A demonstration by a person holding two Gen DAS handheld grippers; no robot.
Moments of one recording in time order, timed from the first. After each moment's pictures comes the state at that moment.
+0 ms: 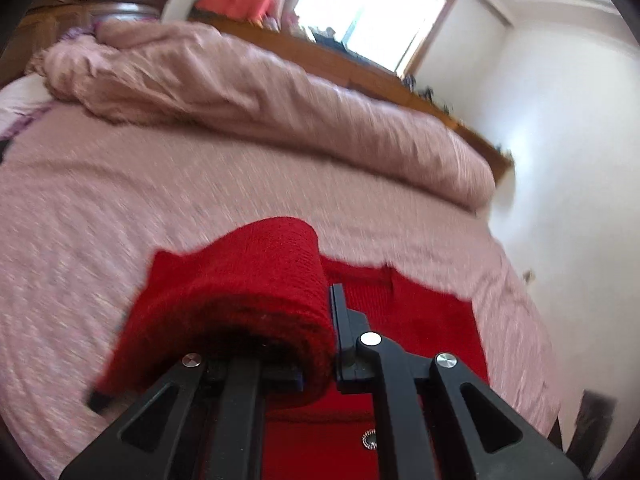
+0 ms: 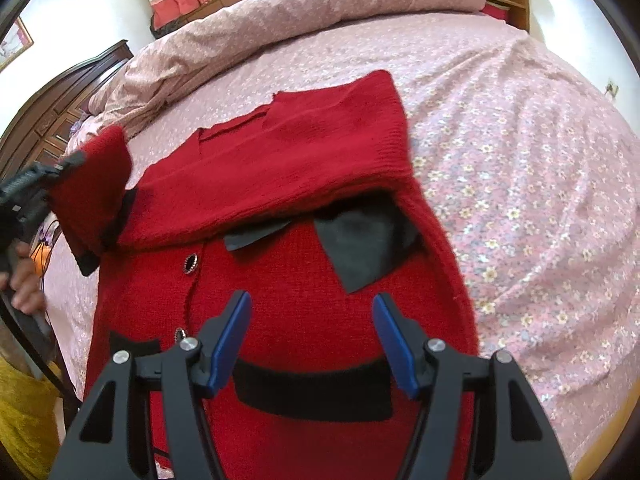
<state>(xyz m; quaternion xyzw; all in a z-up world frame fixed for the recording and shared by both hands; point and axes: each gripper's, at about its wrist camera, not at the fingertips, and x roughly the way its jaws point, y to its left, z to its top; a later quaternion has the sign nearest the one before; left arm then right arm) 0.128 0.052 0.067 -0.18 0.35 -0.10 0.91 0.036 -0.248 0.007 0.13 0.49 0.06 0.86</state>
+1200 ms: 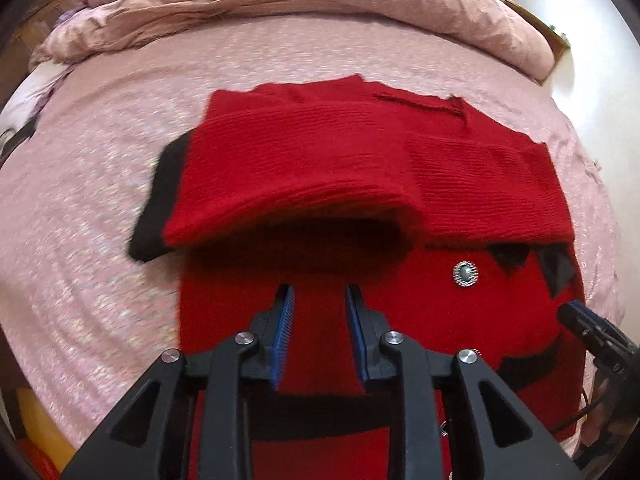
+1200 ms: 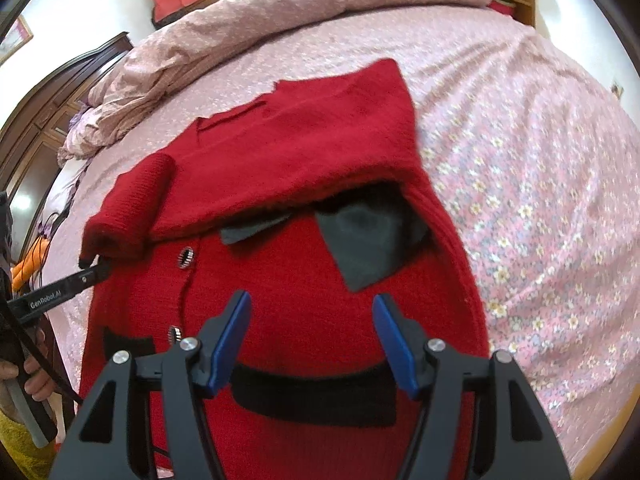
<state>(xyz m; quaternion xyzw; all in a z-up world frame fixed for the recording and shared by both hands) 0.074 0.045 0.014 -0.06 0.54 -0.02 0.84 0.044 -0.237 0.001 0.12 0.50 0.08 0.85</state>
